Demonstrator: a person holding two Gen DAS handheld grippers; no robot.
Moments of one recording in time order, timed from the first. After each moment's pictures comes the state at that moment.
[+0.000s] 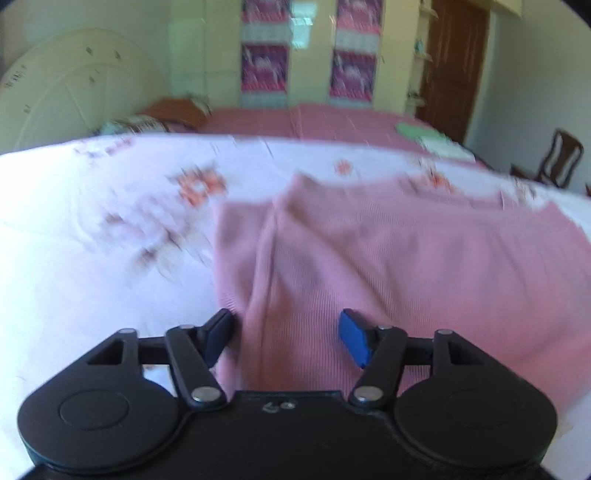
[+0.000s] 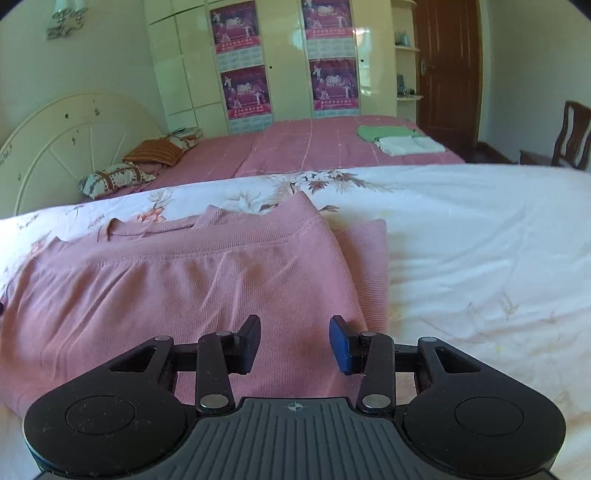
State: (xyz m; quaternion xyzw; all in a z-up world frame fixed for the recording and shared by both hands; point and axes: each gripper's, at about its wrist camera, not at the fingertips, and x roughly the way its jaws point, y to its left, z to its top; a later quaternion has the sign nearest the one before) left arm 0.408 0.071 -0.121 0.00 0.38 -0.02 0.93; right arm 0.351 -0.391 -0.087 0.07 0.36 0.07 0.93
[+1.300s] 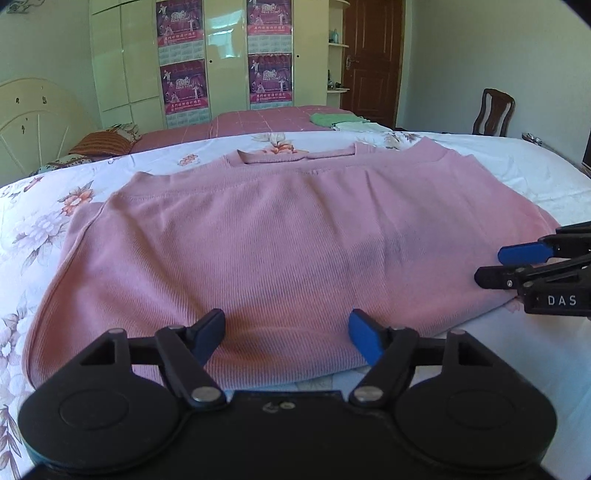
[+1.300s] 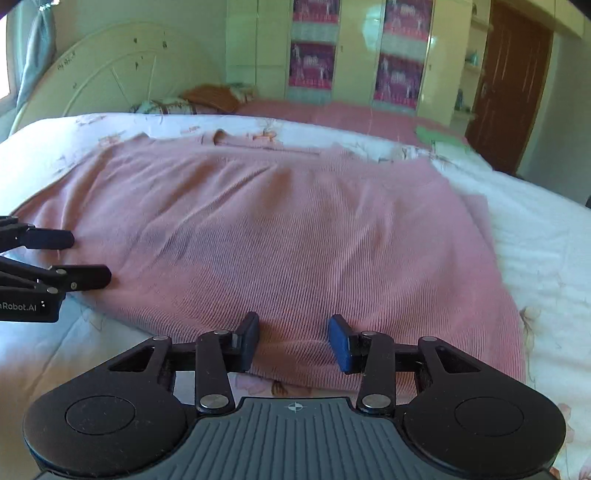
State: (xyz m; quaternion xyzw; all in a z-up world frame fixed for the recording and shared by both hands) left arm 0.319 -0.048 -0.119 0.05 0.36 -0.11 0.93; right arm 0.277 -0.274 -0.104 -0.06 0.37 0.12 0.92
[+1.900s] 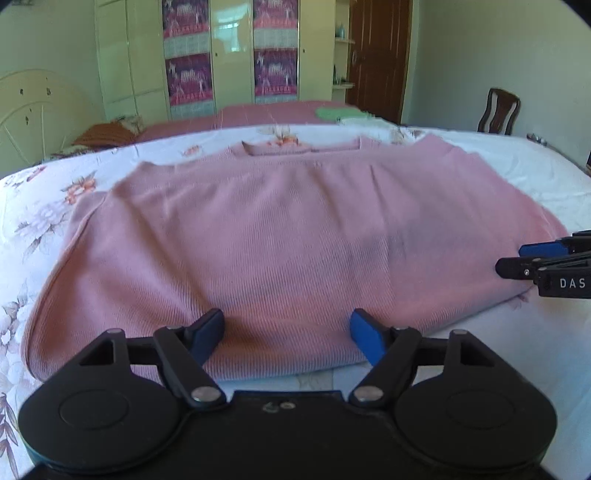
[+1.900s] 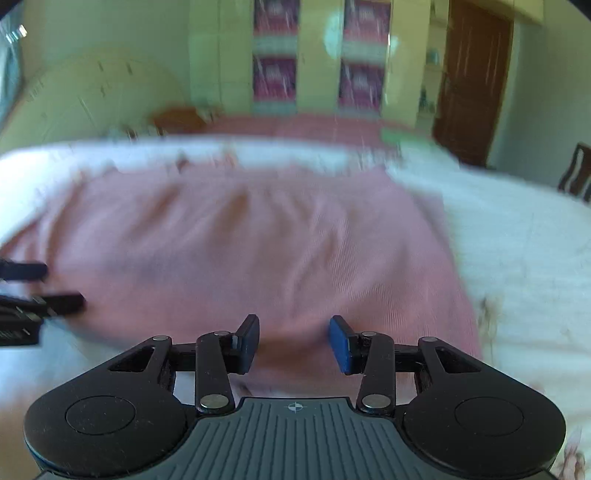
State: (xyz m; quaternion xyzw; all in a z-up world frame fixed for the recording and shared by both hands) left arm 0.323 -0.050 -0.124 0.05 0.36 -0.11 0.92; right arm 0.276 -0.297 -0.105 -0.02 0.39 0.07 0.92
